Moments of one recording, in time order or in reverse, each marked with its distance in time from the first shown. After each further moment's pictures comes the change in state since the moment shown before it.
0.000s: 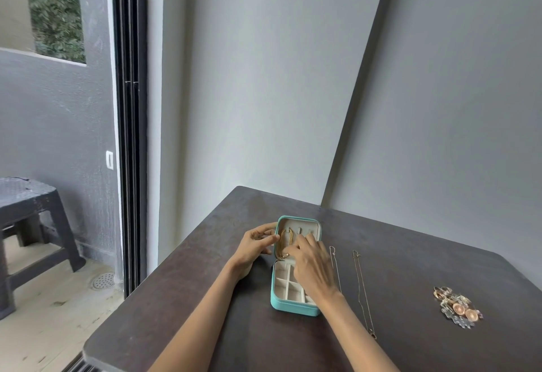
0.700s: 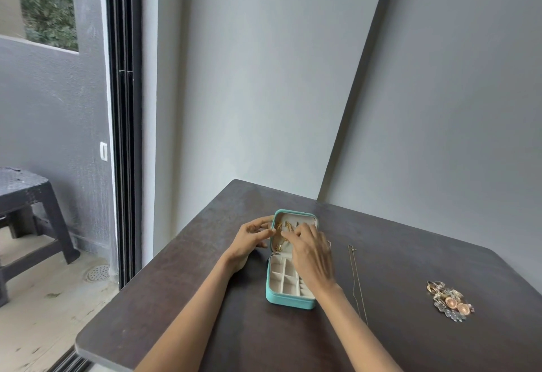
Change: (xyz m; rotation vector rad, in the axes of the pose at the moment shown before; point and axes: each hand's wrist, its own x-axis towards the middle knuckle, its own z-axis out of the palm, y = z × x) left_hand 0.003 -0.001 -0.001 -0.003 -0.011 0.001; right_hand 0.004 0.004 -0.004 0.015 0.159 0.032
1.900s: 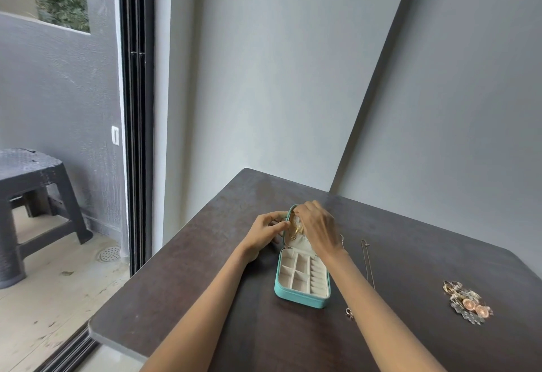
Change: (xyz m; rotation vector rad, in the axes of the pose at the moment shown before) left_hand 0.011 -0.012 0.002 0.133 0.012 0.015; right_hand 0.046 0.012 0.031 -0.056 -0.144 -0.107
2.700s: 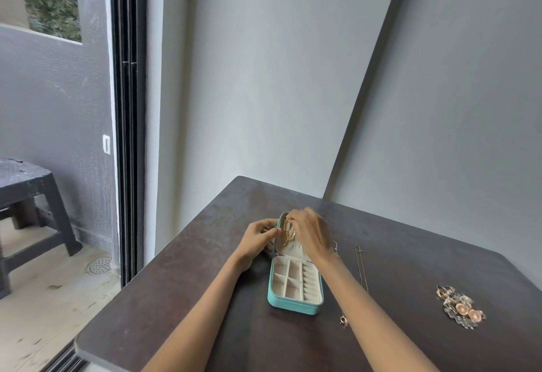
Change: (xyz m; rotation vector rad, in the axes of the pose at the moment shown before) left_hand -0.005 0.010 0.003 -0.016 0.078 -0.037; right_hand 0.007 -0.002 -0.005 0.141 -0.122 0.180
